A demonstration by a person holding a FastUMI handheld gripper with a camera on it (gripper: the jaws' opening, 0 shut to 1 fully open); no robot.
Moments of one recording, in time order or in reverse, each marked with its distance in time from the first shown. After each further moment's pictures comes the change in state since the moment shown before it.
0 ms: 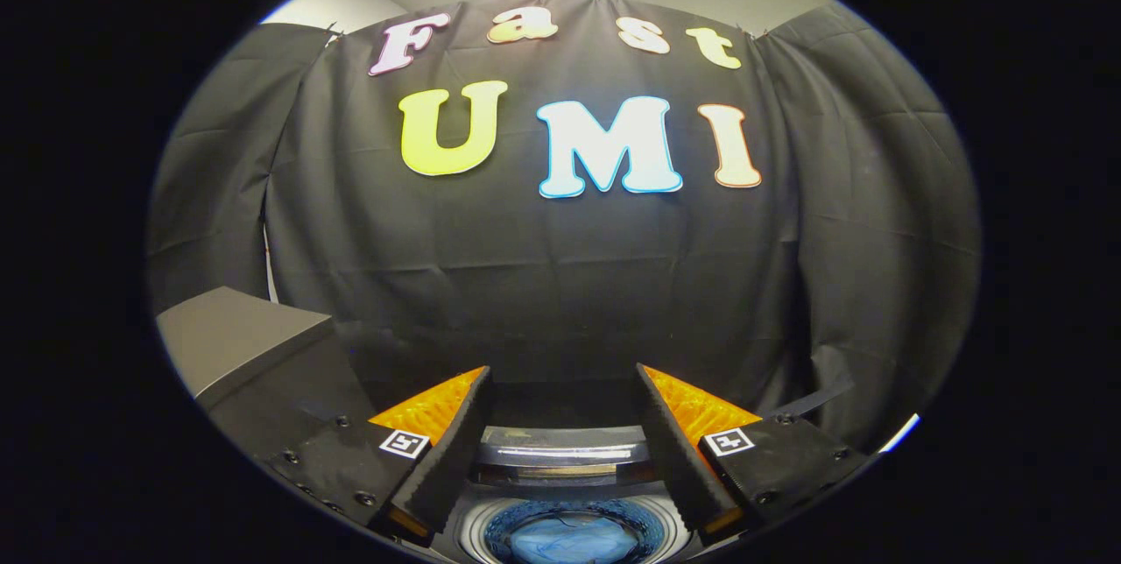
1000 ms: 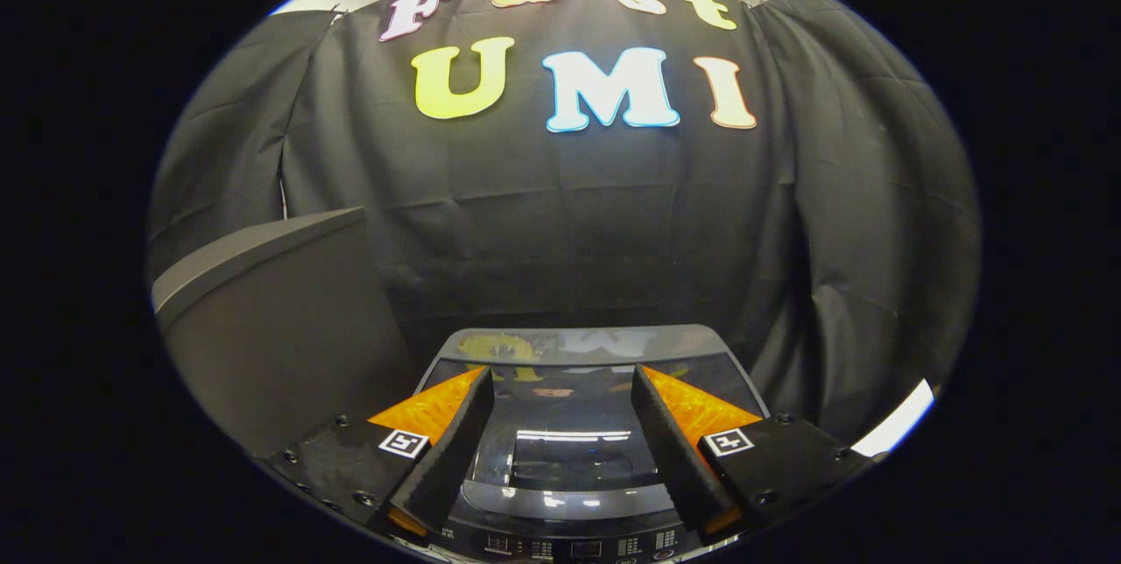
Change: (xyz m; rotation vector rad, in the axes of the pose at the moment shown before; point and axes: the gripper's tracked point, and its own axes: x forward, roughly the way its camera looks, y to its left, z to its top) arm -0.063 0.007 -0.108 0.011 0.171 0.029
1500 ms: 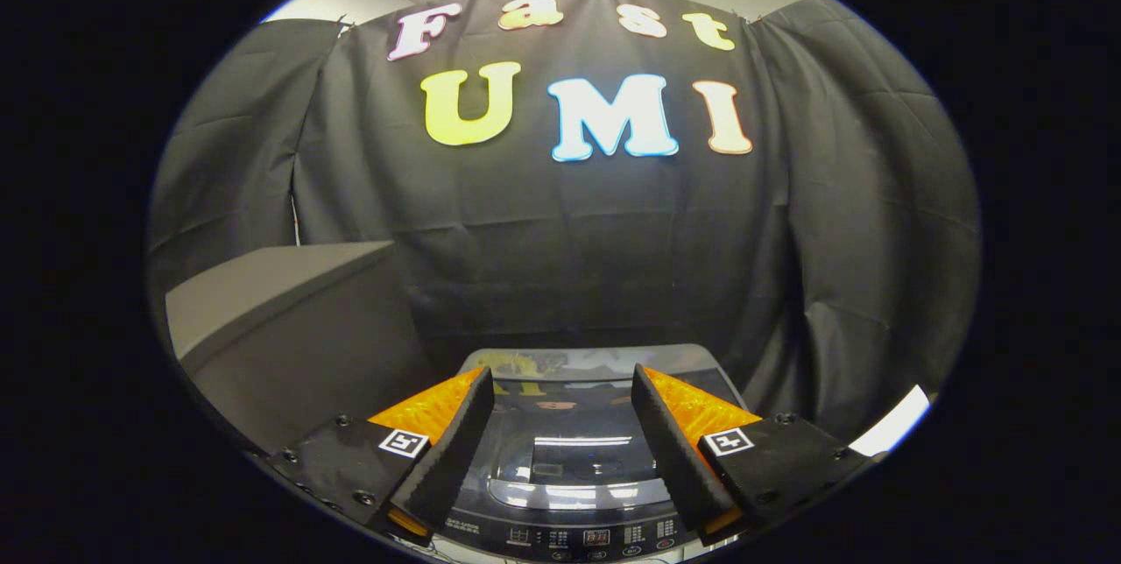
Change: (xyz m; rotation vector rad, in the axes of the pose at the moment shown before) arm -0.057 0.014 0.048 0.003 -0.101 -0.003
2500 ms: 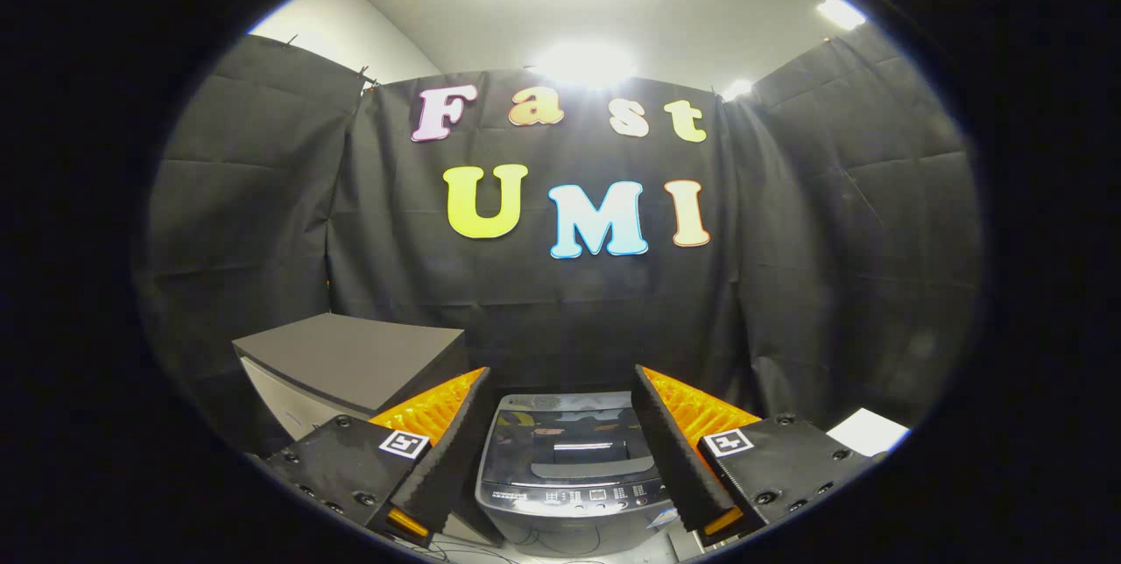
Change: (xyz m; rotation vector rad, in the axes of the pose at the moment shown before) arm -0.228 0.042 0.081 -0.016 -0.218 -0.067
